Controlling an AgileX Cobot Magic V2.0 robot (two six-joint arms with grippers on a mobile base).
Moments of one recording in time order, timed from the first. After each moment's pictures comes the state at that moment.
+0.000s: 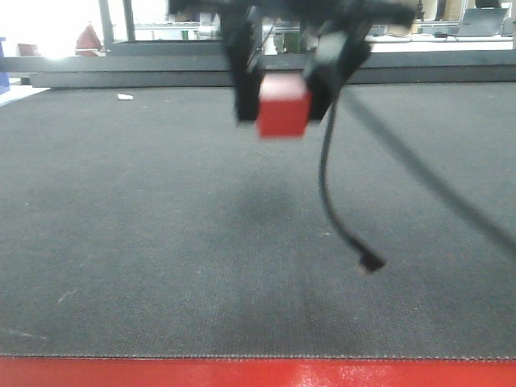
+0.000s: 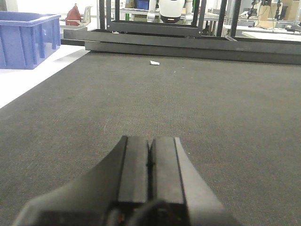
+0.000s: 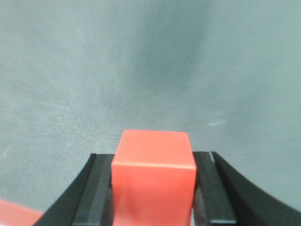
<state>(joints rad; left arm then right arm) -0.04 -0.02 0.03 -0.05 0.03 0.01 0.73 1.67 -1.52 -0.10 1.07 0.59</state>
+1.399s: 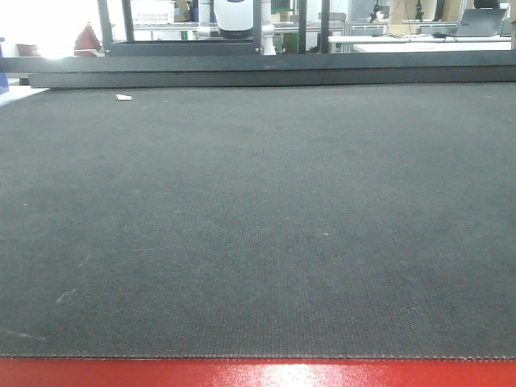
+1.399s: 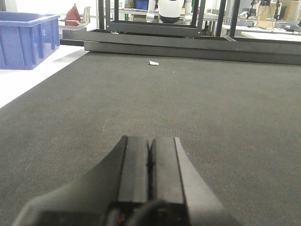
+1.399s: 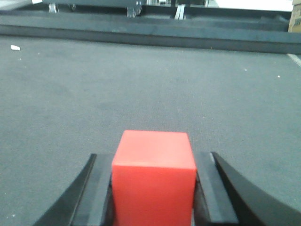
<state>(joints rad) -0.04 -0.02 0.03 -0.05 0.03 0.01 0.07 0.42 -0.35 0.02 0.12 0.01</state>
